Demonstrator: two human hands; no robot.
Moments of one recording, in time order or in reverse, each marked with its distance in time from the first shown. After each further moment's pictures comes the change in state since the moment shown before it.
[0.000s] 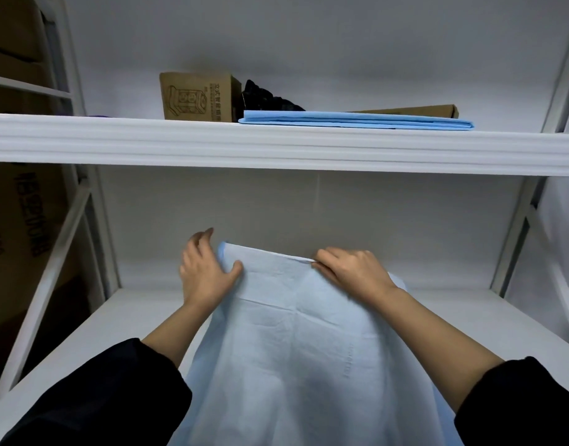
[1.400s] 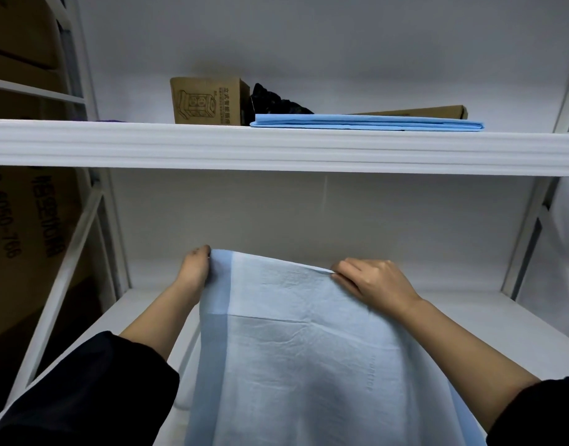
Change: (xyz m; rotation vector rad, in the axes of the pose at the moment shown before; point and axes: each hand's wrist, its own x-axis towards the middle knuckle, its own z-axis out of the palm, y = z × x) left_hand 0.033 -0.017 -0.023 -0.755 -0.236 -0.628; right_hand -0.021 0.008 -0.004 -0.010 0.127 -0.068
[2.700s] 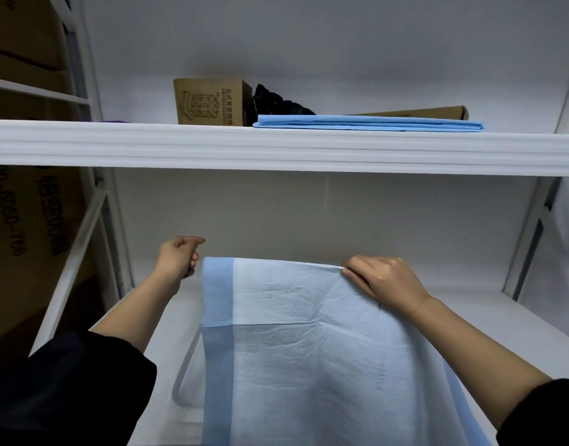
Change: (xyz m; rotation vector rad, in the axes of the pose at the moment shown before) left_hand 0.000 0.016 -0.033 0.053 0.014 0.146; right_hand -0.004 0.009 -0.009 0.012 0.026 0.011
